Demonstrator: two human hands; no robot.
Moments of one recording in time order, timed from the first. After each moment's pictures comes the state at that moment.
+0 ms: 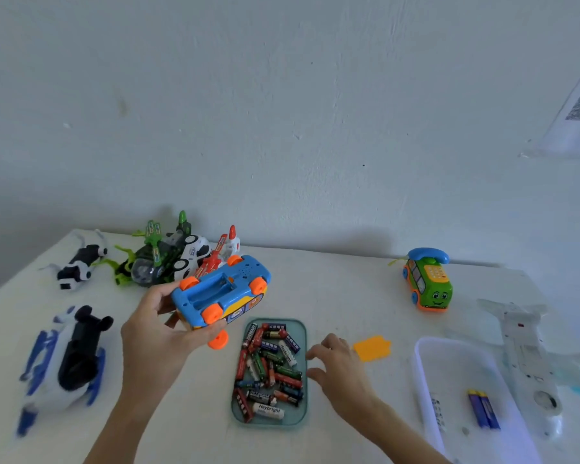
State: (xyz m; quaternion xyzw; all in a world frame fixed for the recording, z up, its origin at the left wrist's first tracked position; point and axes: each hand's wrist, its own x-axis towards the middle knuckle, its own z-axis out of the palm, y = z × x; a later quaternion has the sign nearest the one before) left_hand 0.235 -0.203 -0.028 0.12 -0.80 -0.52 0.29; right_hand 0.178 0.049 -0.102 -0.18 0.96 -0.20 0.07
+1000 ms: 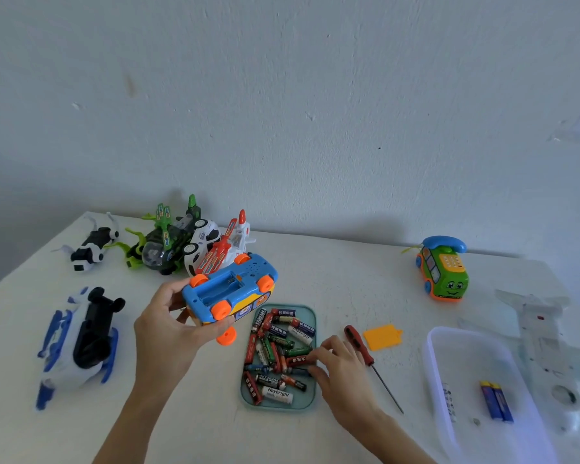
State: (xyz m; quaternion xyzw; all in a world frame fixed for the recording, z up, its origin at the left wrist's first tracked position) left_hand 0.242 -0.201 -0.040 0.14 -0.81 -0.51 0.26; right_hand 0.204 0.041 -0.122 -0.21 0.94 -0.27 0.00
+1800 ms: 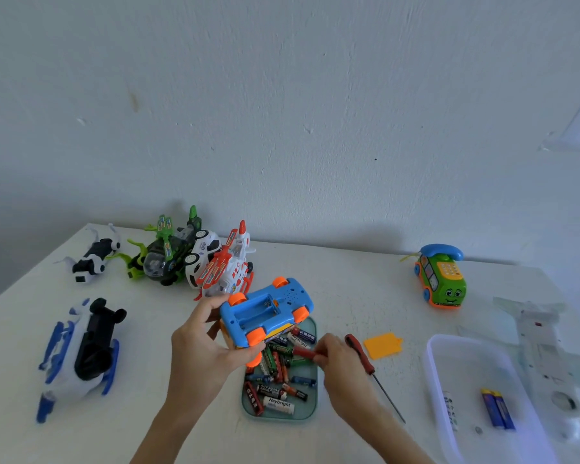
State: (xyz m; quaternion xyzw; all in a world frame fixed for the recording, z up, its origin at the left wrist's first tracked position) left_hand 0.244 -0.172 -0.041 0.04 -0.83 -0.49 0.24; right_hand 0.192 0.030 -0.093 -0.10 0.93 -0.34 0.08
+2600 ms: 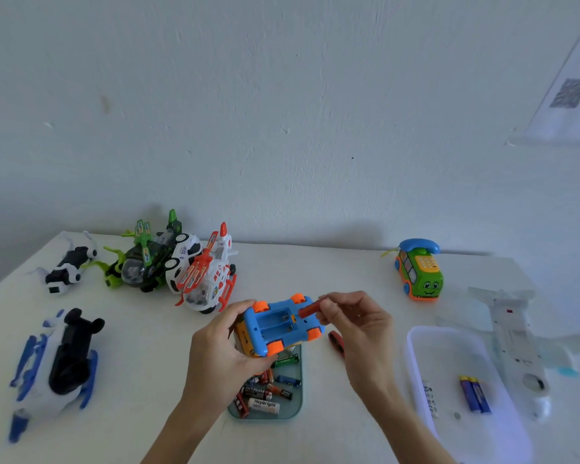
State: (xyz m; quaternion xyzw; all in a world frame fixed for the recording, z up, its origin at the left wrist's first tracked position) left_hand 0.235 -0.139 -0.044 -0.04 -0.86 -0.46 0.22; right_hand 0.198 0.051 -0.023 -0.04 0.60 -0.79 -0.08
